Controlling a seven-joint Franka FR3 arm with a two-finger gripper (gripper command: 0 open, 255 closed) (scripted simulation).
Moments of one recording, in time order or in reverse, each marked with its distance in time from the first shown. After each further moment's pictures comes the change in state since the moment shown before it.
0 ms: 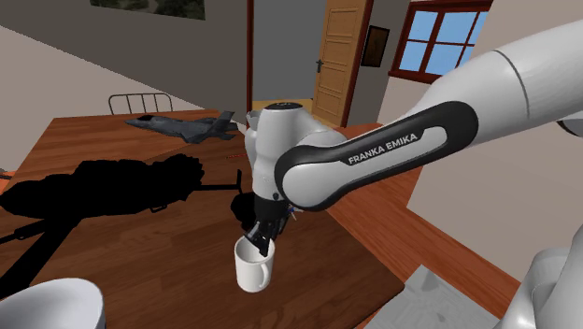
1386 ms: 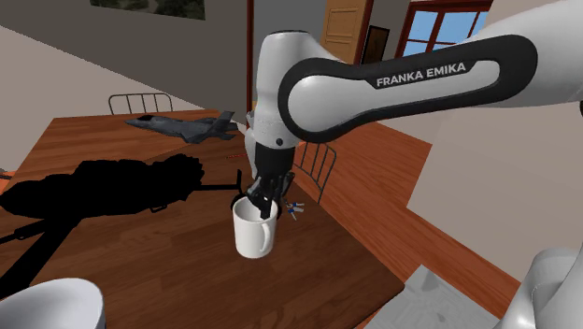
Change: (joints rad) arm -0.008 -0.087 -0.006 0.192 0.027 -0.275 -0.011
